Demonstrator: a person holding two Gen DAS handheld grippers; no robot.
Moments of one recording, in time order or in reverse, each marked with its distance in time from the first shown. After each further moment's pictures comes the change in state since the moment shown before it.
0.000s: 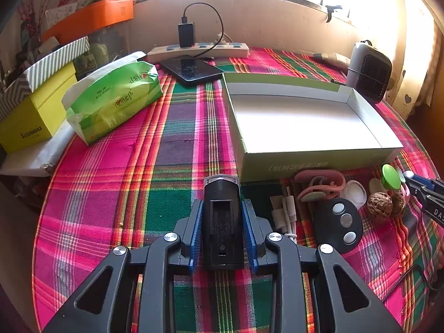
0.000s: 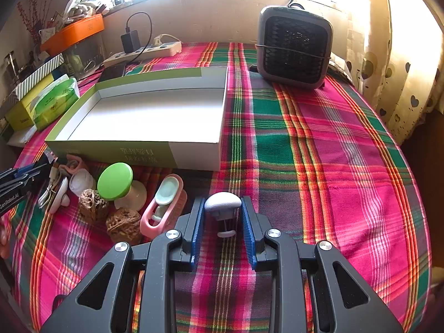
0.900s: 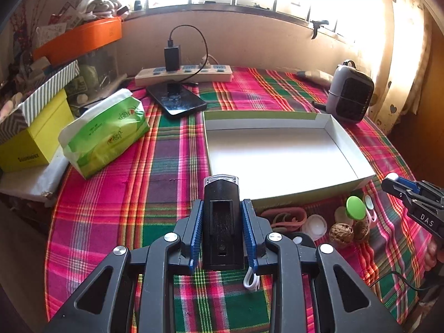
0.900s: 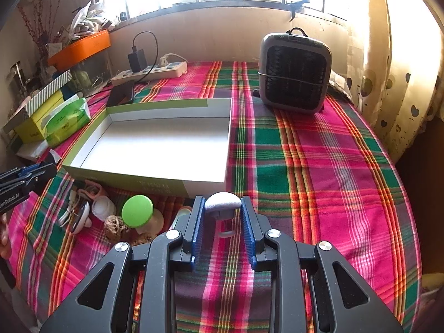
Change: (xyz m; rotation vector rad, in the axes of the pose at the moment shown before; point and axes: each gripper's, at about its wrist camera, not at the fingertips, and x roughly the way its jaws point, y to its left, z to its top) left arm -0.031 -0.011 0.038 0.015 -0.043 -0.065; right arm -0.026 0.002 0.027 -0.005 -0.061 0.035
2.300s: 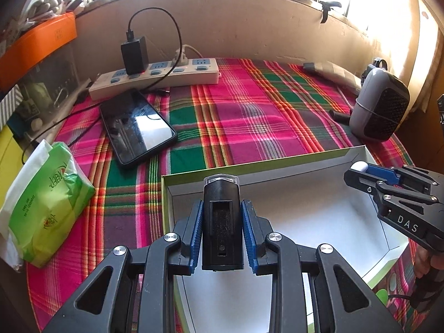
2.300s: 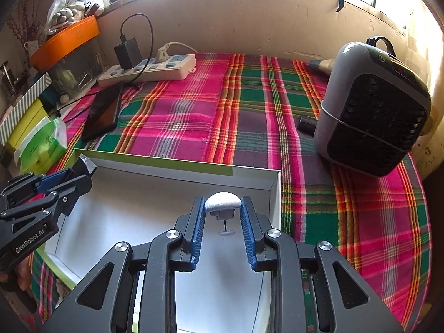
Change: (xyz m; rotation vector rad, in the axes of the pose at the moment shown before) left arm 0.112 -0.016 0.091 0.042 0.099 -0.032; right arm 0.114 0.021 0.099 -0.035 0.129 0.050
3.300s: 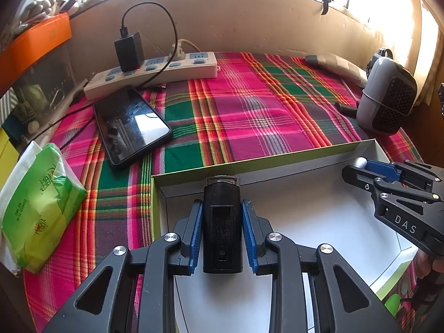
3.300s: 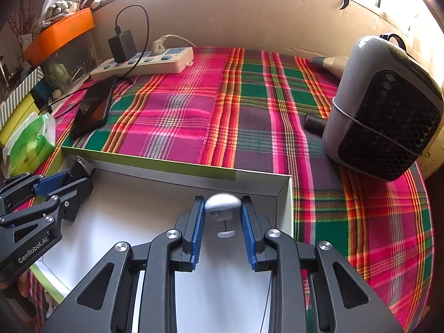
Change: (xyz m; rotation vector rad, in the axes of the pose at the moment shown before) left arm 0.015 -0.006 0.000 0.023 0.010 0.020; right arm 0.016 0.003 0.000 -0.008 0.004 -0.023
